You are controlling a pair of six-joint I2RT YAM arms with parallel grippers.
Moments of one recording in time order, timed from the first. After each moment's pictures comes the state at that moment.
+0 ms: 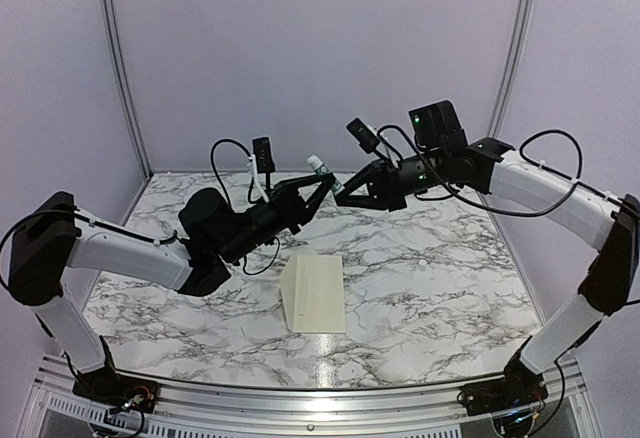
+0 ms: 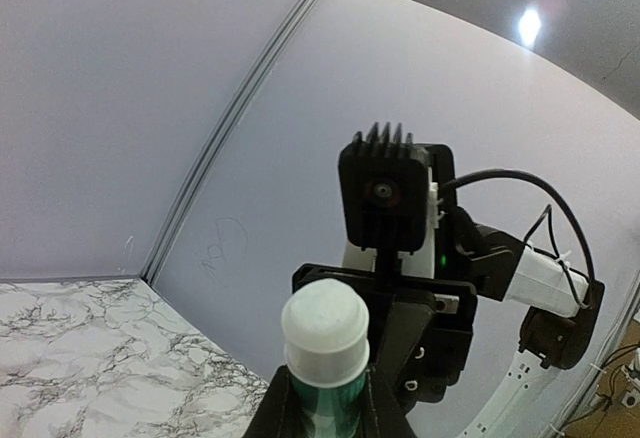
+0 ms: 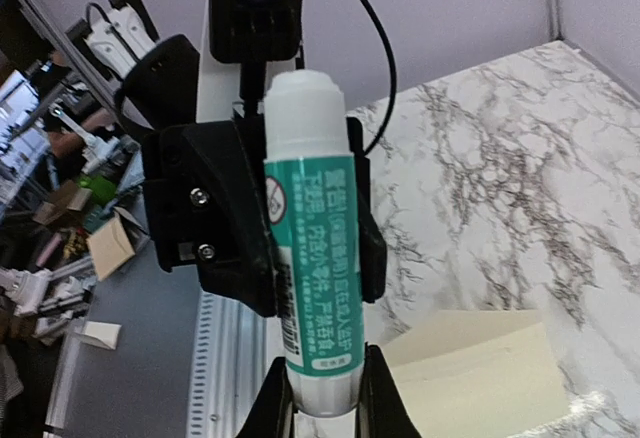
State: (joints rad) left arm -0.97 1.69 0.90 1.17 0.08 -0.61; right arm 0.63 1.55 1.44 -0.49 -0.93 -0.09
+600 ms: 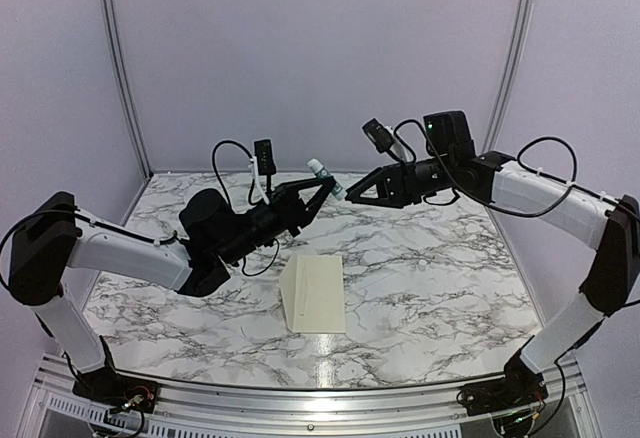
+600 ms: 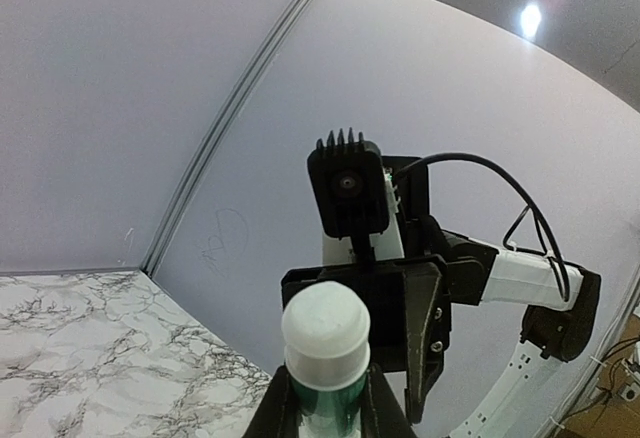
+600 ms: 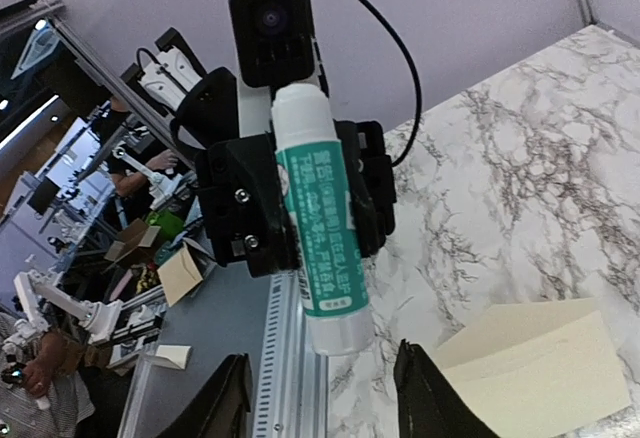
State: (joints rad) left arm -0.98 1.69 0.89 1.17 0.11 -0.61; right arm 0.54 1.54 1.30 -0.25 -1.22 0.18
